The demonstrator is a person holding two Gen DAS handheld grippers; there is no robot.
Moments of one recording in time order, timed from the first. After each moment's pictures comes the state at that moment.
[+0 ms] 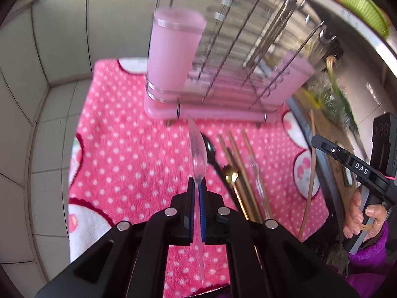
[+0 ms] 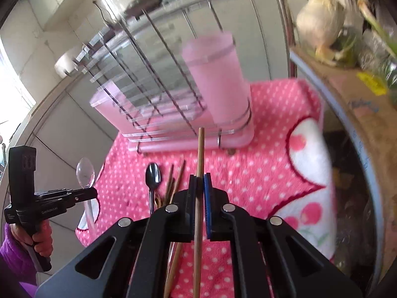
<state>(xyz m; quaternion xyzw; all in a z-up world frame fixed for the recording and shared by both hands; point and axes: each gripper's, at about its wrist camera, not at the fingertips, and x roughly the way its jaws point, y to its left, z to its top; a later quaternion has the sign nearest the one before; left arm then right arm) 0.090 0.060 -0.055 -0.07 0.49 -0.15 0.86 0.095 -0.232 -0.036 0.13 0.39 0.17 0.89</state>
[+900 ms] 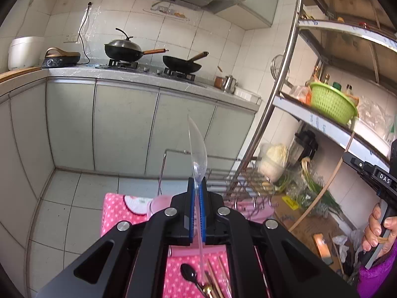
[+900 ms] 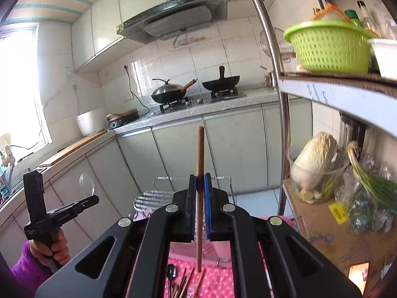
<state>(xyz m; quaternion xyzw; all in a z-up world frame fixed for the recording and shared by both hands) 0.112 0.078 0.121 -0.11 0.23 -0.13 0.96 0.099 -0.248 0.172 0.09 0.17 0.16 0.97</state>
